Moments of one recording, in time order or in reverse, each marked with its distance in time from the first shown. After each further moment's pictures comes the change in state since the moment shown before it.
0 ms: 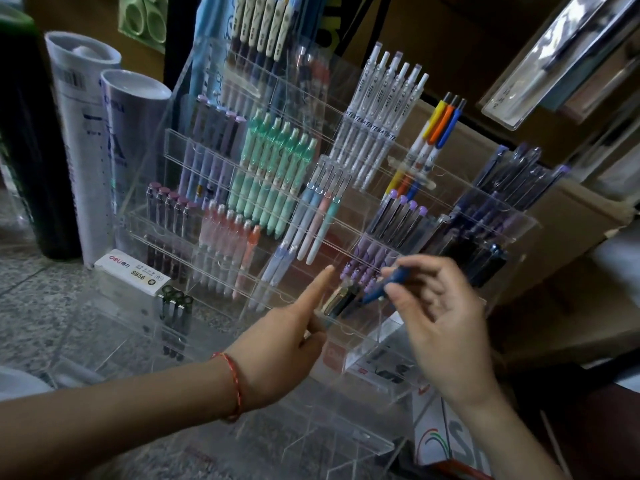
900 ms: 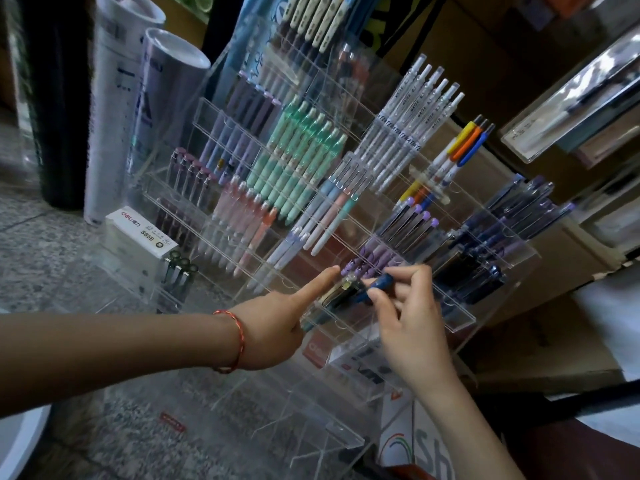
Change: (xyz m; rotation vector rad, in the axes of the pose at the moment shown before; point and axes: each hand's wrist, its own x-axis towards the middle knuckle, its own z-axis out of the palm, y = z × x) left_hand 0.013 -0.033 0.002 0.138 -0.188 -0.042; right_hand 0.008 0.008 0.012 -0.262 -0.210 0.155
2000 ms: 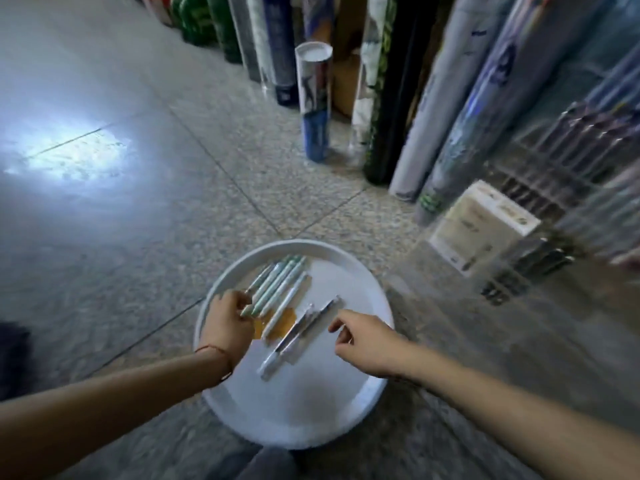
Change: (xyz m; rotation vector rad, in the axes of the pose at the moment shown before) left_hand -0.327 -0.212 -0.041 0.025 0.896 -1.214; right_hand -0.054 -0.121 0.336 -0.096 -1.170 -0.201
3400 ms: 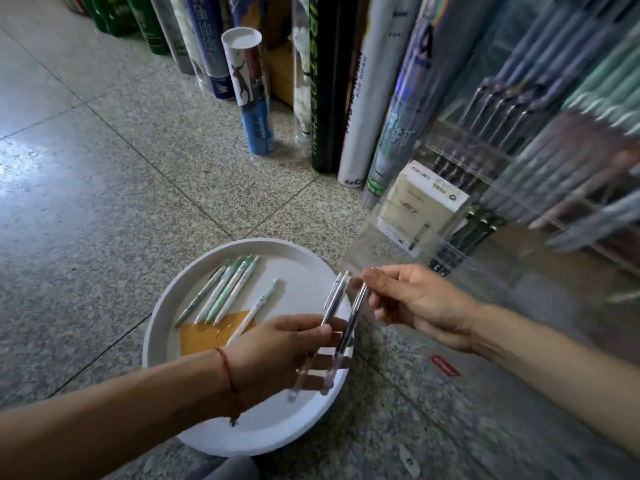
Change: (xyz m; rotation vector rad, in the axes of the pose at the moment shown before) left_hand -0.075 0.113 -0.005 -0.683 -1.039 -0.260; right_hand -0.067 0.034 -0.069 1.121 0.126 0.051
